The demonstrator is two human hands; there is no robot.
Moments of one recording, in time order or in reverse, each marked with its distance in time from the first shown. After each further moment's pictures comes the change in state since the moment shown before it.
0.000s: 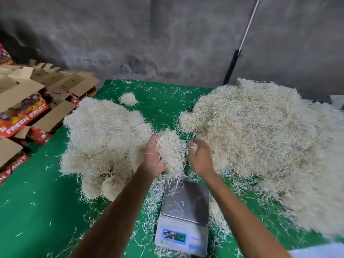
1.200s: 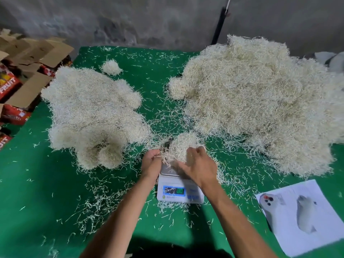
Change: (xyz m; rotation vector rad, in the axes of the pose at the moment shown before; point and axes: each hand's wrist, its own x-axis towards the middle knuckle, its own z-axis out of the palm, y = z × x) left_hand -0.021 -0.134 -0.095 0.631 0.144 0.004; right_hand -0.147 0.056 0.022 -0.619 -0.078 -0.008
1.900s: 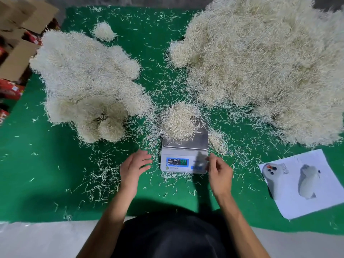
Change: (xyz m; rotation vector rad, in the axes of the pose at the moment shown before) left_hand -0.059 -0.084 -0.080 -0.218 -0.015 -0.005; right_hand -0.115 0.036 0.052 0.975 0.165 0.466
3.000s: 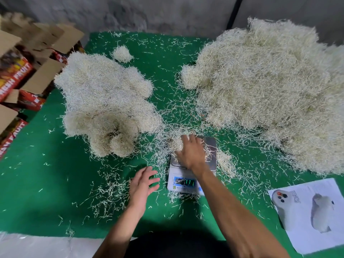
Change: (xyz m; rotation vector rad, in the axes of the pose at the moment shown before) left_hand 0.004 0.002 0.003 -0.097 0.017 -0.085; right_hand 0.104 -0.090 0.124 -0.928 -0.451 -0.278
